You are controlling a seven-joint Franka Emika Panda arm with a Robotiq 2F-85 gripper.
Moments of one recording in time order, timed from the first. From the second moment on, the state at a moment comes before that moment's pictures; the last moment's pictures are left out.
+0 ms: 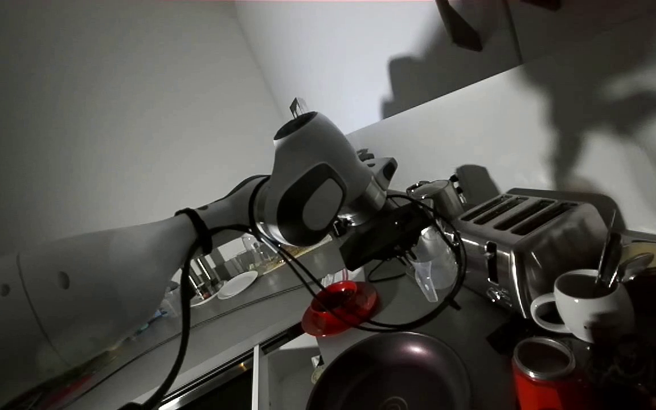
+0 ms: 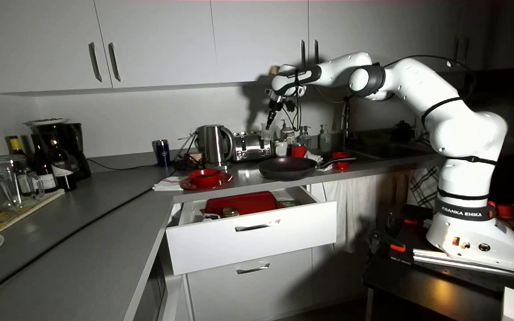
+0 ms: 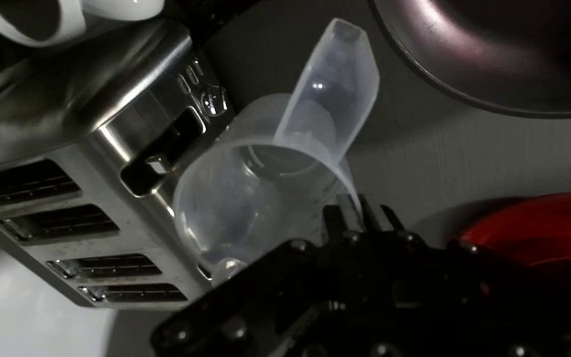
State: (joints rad) arm -0.34 0.80 0.20 -0.90 -0.03 2.15 -0.80
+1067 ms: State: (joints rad) arm -0.19 0.40 0.16 -1.63 -0.03 2.25 -0.79
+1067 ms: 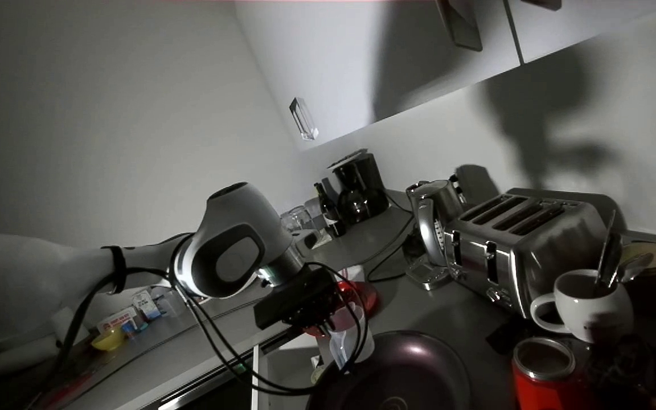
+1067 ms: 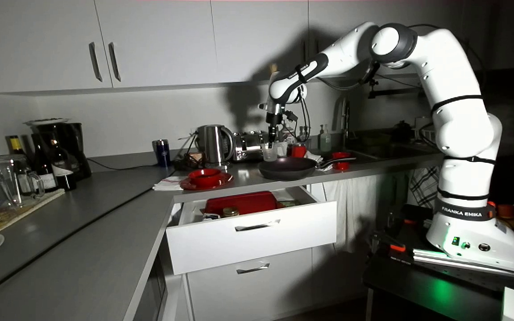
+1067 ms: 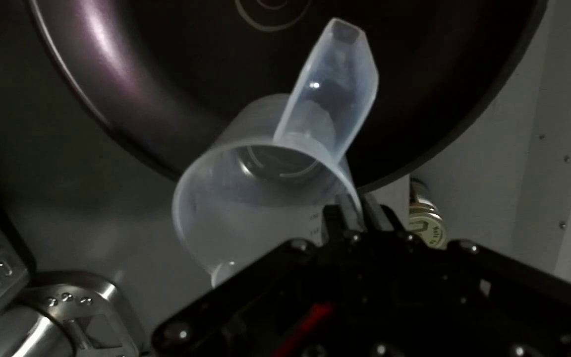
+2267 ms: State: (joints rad) arm -0.02 -0.01 0.12 -2.25 -0.05 2.41 -0.84
